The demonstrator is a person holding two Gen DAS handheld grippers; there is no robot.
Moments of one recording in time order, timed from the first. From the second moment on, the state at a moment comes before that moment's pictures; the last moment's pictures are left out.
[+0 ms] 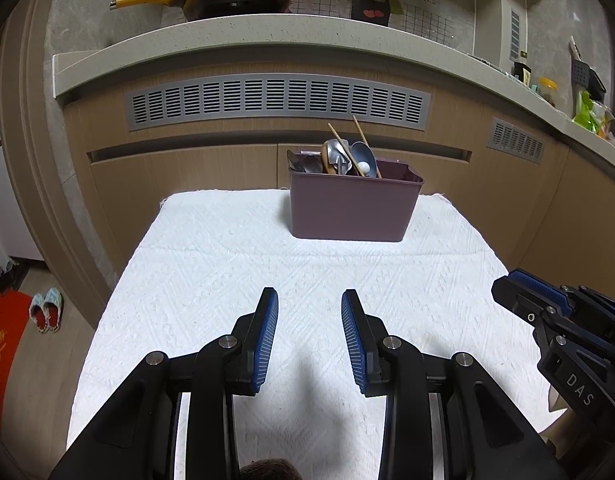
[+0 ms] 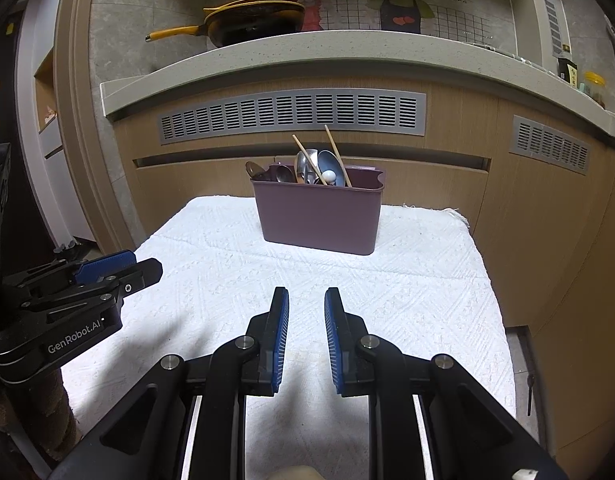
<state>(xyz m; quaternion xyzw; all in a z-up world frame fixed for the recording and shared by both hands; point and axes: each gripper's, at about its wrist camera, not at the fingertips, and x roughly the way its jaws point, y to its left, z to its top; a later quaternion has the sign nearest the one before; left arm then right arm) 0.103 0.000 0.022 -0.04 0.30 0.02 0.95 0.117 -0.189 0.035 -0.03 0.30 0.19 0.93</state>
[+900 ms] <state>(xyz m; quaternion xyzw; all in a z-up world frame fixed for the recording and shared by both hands) 0.105 0.000 0.020 -0.04 0.31 0.01 0.95 0.119 -0.192 0.034 -0.04 0.30 0.19 0.93</state>
